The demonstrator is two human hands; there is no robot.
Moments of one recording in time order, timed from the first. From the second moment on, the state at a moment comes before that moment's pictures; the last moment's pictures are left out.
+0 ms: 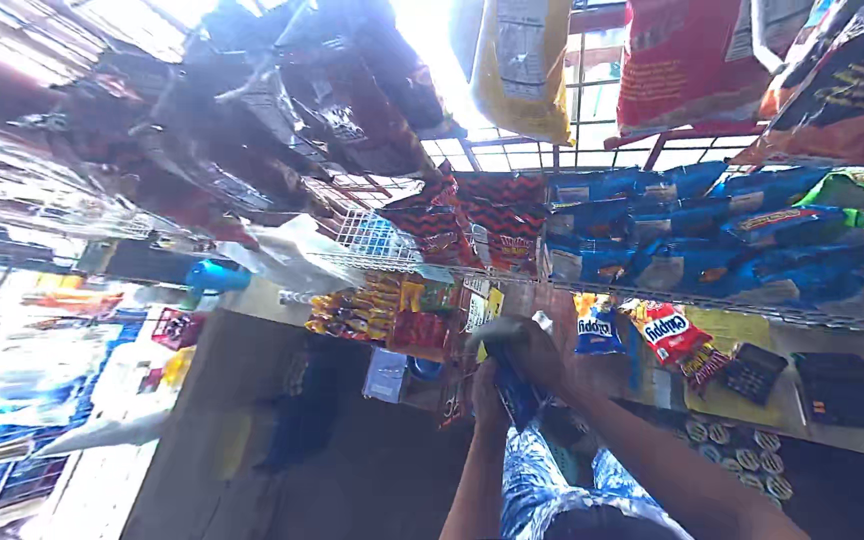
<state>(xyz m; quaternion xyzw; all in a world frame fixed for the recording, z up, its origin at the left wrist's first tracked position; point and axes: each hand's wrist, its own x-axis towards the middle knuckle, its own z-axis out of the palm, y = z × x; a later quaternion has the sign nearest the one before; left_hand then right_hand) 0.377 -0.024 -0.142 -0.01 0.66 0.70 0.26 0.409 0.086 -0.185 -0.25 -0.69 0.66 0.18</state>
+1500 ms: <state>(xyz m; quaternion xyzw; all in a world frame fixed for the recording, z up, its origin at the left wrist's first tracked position) 0.403 -0.051 -0.058 0.36 0.86 0.37 0.04 0.519 0.131 -0.162 -0.26 -0.63 0.67 0.30</state>
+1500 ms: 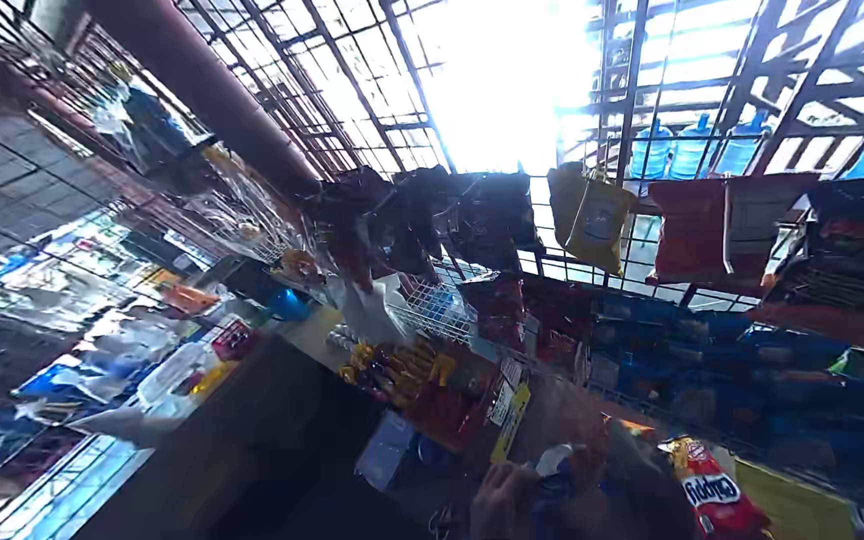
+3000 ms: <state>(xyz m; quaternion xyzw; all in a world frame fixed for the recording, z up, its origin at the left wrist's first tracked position) 0.271 -0.057 -0.058 0.50 0.29 0.81 0.09 0.488 0.150 -0.085 -0.02 -0.68 0.66 0.32</state>
